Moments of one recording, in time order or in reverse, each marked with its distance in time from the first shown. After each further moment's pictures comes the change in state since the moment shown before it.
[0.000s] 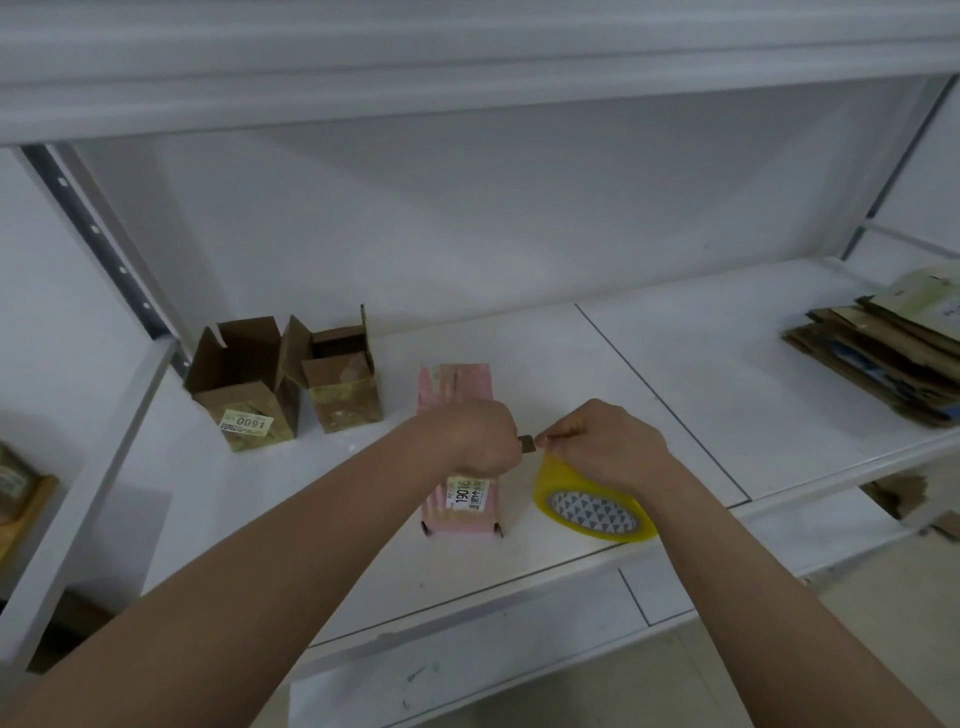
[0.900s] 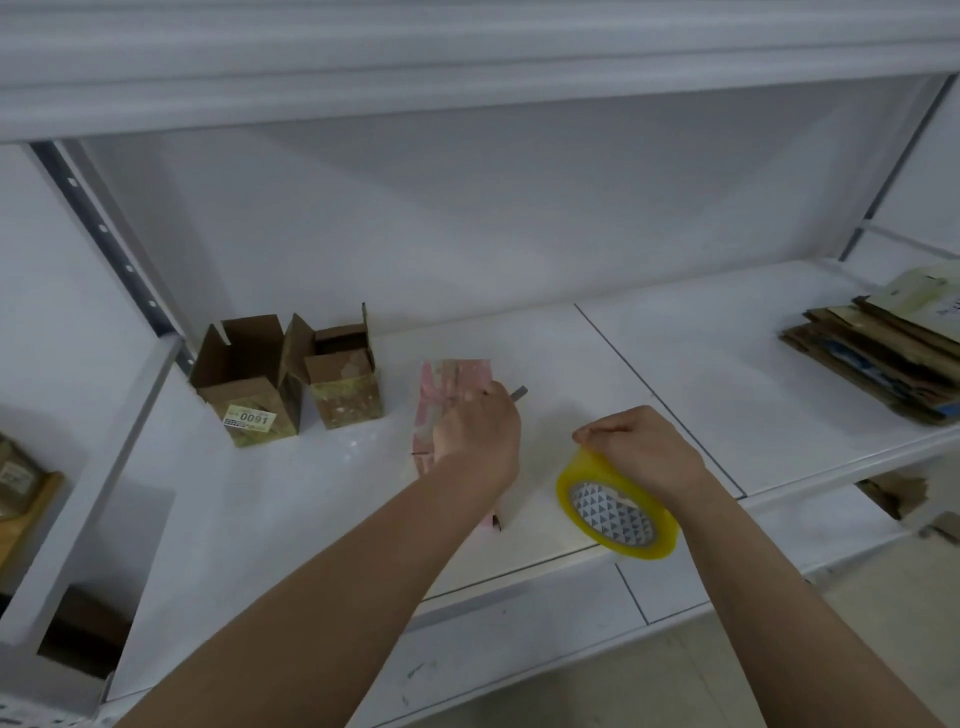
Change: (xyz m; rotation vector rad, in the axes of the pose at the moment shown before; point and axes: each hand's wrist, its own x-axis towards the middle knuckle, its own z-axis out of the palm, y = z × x) left_hand 0.004 0.021 0.033 0.055 0.312 -0.186; right_hand -0.012 0.035 0.001 0.335 0.109 0.130
